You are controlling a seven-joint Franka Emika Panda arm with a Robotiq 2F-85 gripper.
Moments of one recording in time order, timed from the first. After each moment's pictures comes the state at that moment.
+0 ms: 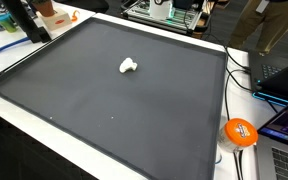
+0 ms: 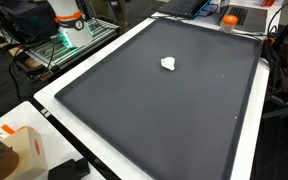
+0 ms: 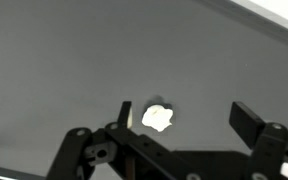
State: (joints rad) arm 0.09 -0.52 -0.10 -2.65 0.00 2.26 -0.41
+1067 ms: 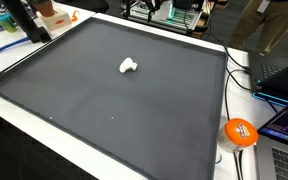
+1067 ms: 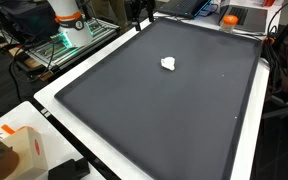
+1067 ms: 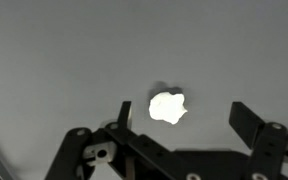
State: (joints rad) arm 0.04 -0.28 0.13 -2.73 -0.09 2.71 0.22
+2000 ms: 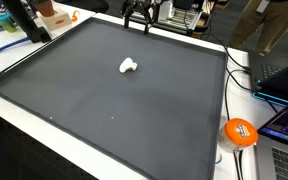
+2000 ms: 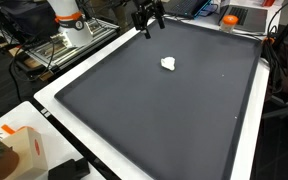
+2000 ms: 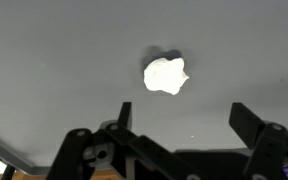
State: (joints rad) arm -0.32 -0.12 0.43 -2.75 -0.46 3.13 0.66
